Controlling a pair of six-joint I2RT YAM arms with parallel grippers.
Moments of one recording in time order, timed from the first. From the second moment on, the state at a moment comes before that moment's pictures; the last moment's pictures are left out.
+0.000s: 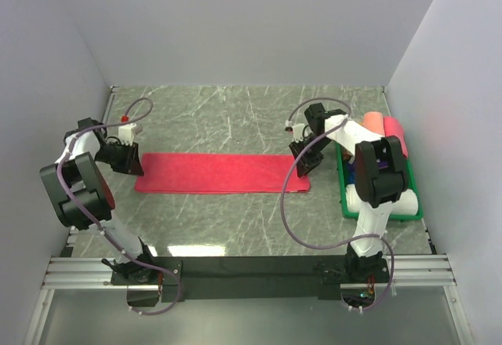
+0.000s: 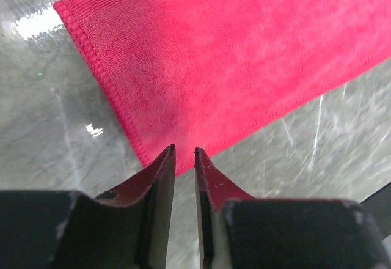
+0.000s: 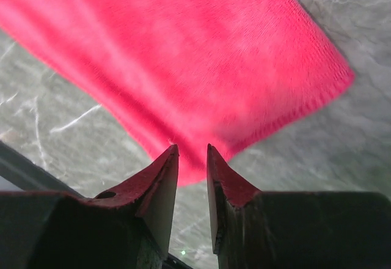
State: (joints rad) left arm 0.44 1.73 1.20 -0.90 0.59 0.72; right arm 0.25 1.91 1.38 -0.94 -0.38 -0.30
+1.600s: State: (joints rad) left arm 0.51 1.57 1.11 -0.88 0.56 0.54; right arm 0.27 1.96 1.35 -0.84 -0.16 0.02
